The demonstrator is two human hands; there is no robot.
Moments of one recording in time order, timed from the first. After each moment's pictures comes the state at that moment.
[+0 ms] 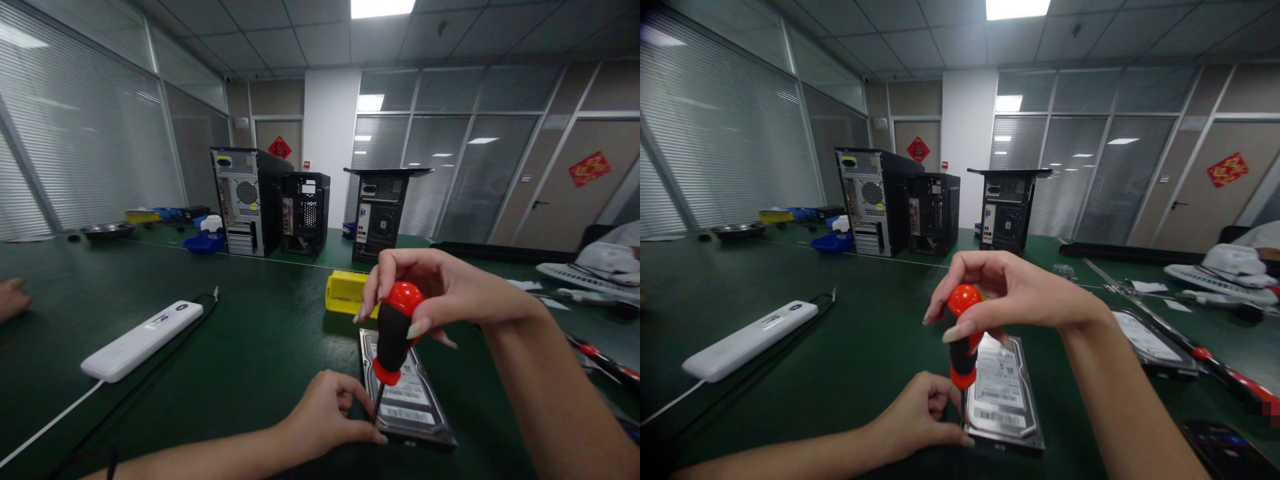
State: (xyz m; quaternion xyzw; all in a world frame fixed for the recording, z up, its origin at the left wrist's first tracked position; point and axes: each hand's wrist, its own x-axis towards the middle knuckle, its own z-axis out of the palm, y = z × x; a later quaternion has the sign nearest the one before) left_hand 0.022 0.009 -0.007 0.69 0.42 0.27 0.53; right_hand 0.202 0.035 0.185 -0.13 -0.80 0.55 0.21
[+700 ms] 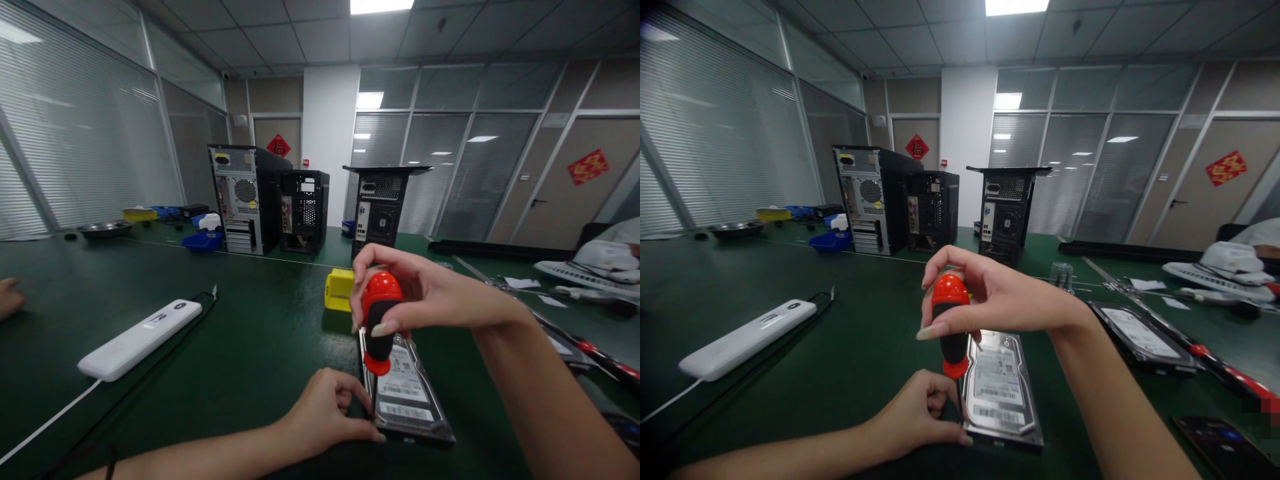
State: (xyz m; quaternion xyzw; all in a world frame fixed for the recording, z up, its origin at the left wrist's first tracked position) left_hand 0.023 0.009 -0.003 0.68 0.41 0.28 0.54; right_hand 0.187 0.031 0.180 -0.14 -0.78 0.57 0.21
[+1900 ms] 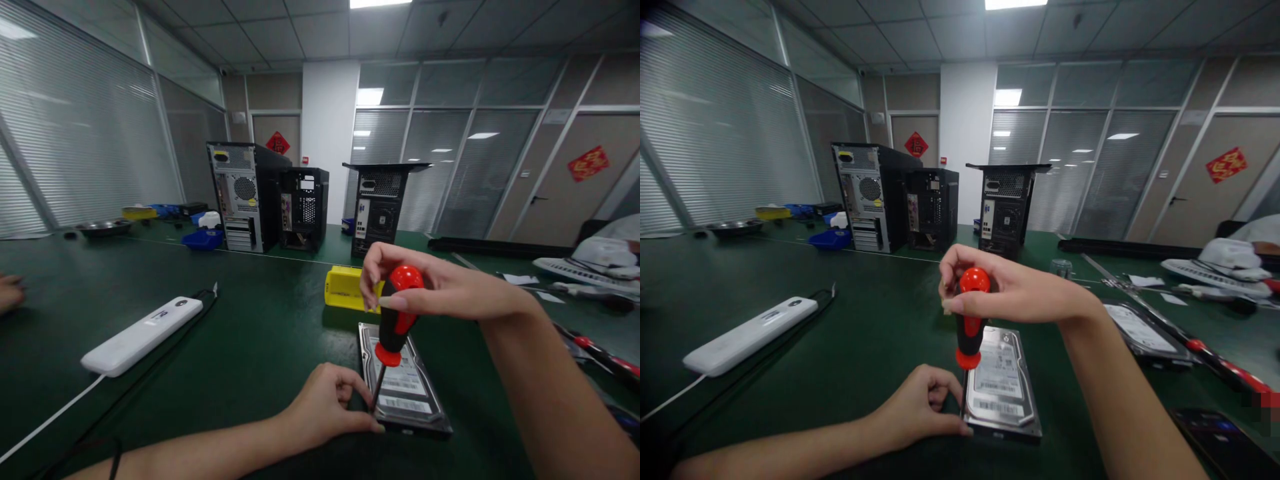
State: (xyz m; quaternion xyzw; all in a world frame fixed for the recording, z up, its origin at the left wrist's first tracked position) left_hand 0.023 0.008 -0.003 0.69 0.42 0.28 0.53; right_hand 0.203 0.036 0.181 -0.16 -0.84 0.48 0.19
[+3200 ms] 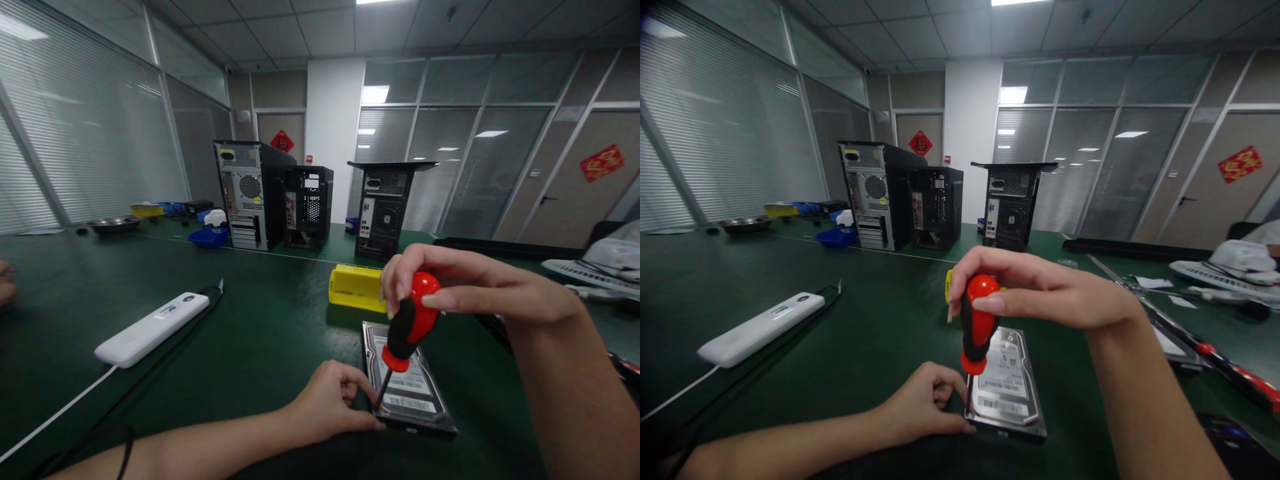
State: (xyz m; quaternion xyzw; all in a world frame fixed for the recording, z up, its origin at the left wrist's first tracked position) left_hand 0.020 0.010 -0.006 0.71 0.40 0.26 0.52; right_hand 0.217 0.026 0.191 -0.09 -0.86 0.46 0.19
